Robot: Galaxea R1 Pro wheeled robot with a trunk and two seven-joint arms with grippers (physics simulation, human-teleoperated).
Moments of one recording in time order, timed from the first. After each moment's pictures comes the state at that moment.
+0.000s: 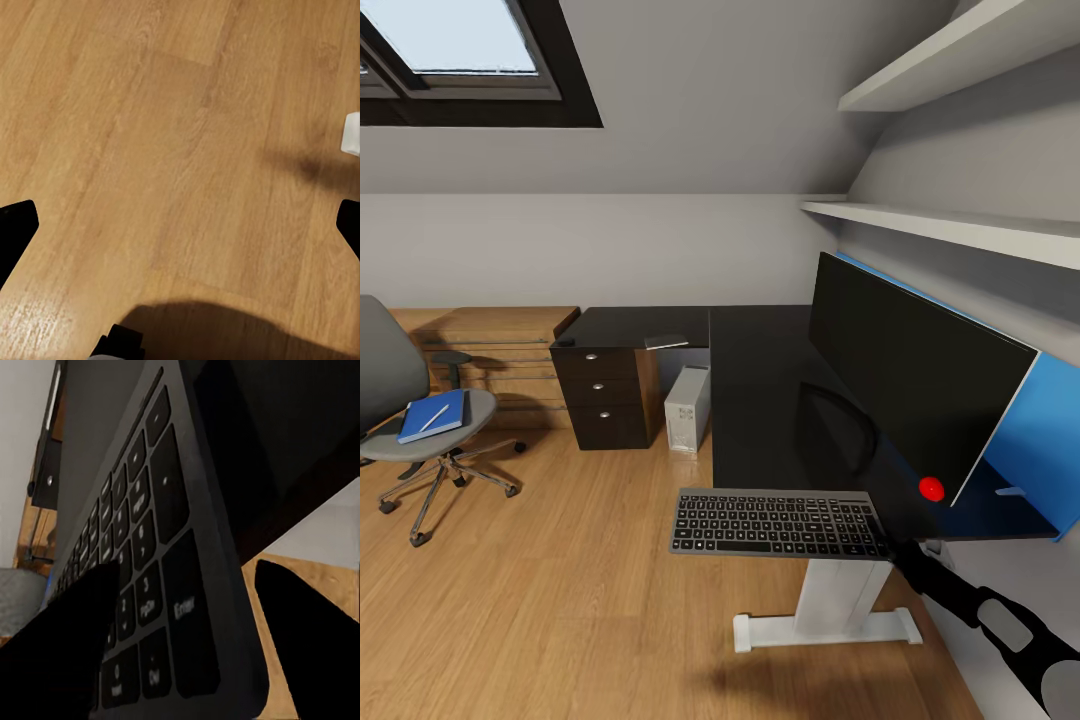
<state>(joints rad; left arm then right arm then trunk) 0.06 0.05 -0.25 -0.72 0.50 -0.25 0.21 -0.64 -0.37 0.16 -0.28 -1.08 0.36 0.76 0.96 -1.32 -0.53</state>
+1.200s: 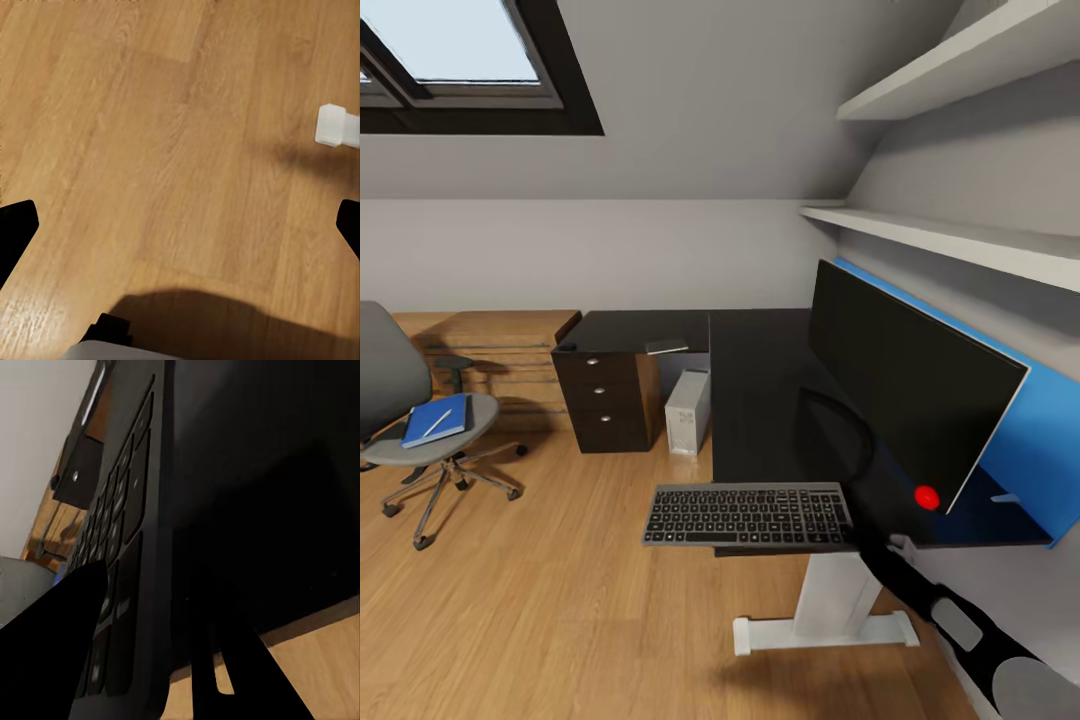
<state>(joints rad) 0.06 0.04 -0.30 -0.72 0.50 -0.25 0.21 -0.64 -0.26 0.16 -0.28 -1.03 0.17 0.76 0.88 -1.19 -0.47</state>
